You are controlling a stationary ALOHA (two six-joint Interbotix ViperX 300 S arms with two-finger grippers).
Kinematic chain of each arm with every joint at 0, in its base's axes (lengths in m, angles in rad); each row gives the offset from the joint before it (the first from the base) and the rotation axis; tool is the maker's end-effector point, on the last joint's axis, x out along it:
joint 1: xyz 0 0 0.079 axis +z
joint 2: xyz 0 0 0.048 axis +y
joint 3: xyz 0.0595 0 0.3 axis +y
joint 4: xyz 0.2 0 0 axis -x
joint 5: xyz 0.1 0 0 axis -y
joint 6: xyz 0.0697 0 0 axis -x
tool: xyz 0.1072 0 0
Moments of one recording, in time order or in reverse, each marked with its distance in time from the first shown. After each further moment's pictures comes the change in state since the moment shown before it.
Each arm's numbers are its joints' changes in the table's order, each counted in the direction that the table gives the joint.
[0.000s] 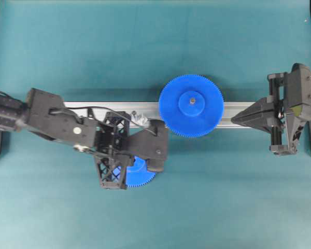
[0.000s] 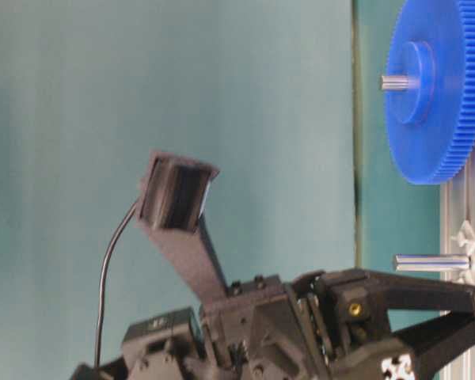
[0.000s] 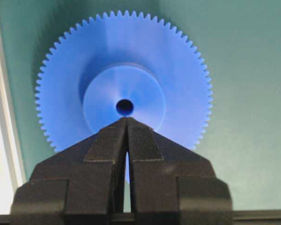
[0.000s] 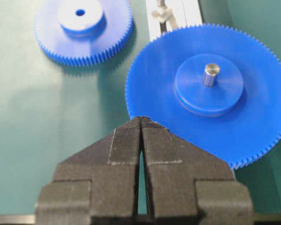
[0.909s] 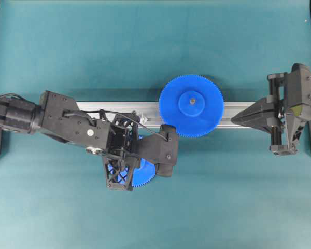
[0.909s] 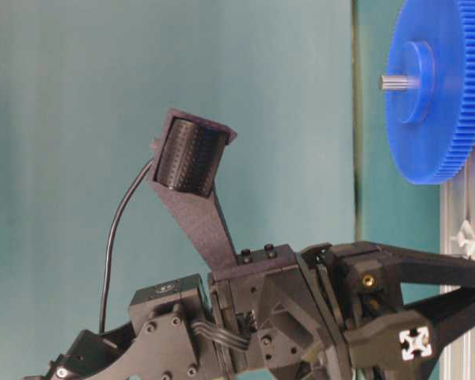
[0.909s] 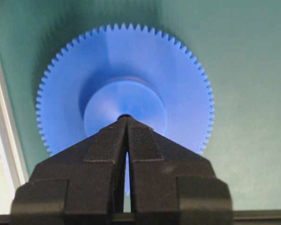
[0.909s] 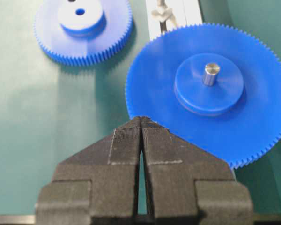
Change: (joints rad) left arm 0.000 0.038 -0.041 0.000 -0.015 -0.049; right arm 0.000 0.000 0.000 0.000 0.000 0.000
